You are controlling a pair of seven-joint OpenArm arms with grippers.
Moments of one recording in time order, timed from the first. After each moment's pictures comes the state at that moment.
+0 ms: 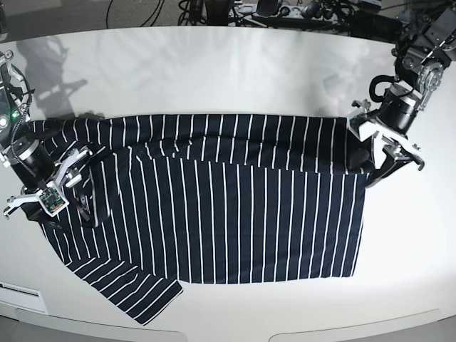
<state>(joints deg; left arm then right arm) 17.5 -61.0 23.7 110.6 14.0 13.7 7.5 -5.6 49.1 -5.3 110.0 17.1 12.1 -18.6</state>
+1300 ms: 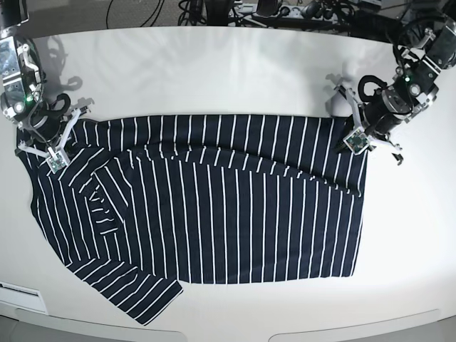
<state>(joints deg) 10.8 -56.1 23.7 104.6 -18.0 -12.2 18.7 -11.5 41.6 -5.2 90.5 18.2 16.8 -35.7</state>
